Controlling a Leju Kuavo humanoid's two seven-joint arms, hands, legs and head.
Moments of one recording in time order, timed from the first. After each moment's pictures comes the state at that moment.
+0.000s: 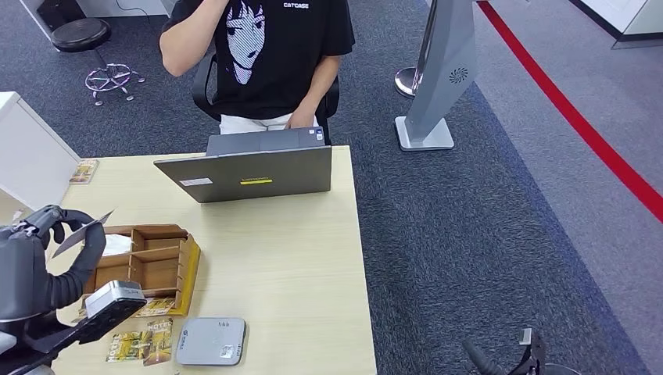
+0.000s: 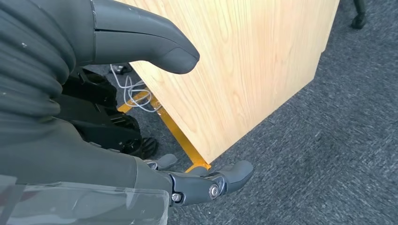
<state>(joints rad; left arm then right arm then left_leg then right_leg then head) 0.00 0.11 -0.09 -2.00 -0.90 0.03 -0.29 0.08 0.27 -0.67 -1.18 -0.27 0.03 0.36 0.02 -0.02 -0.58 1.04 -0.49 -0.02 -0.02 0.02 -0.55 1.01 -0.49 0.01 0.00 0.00</state>
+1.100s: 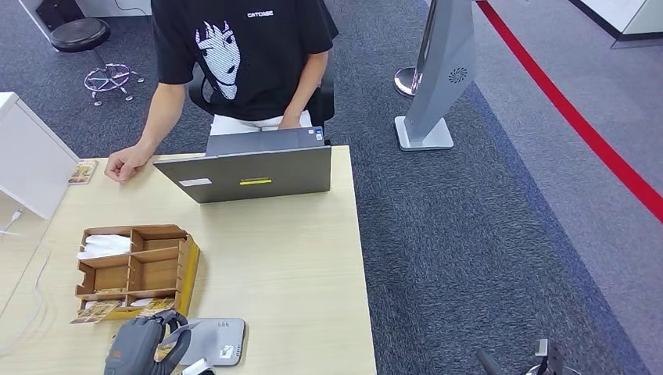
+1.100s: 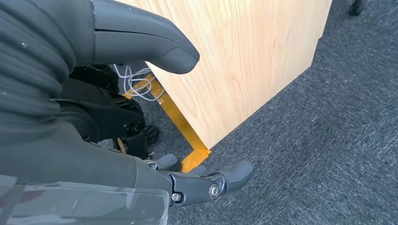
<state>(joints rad) 0.27 0.15 -0.28 -1.62 -0.97 0.10 -0.24 0.09 0.27 -0.77 -1.22 -0.21 0.11 0.39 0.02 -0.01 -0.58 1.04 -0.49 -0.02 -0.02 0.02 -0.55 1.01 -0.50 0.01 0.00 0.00</state>
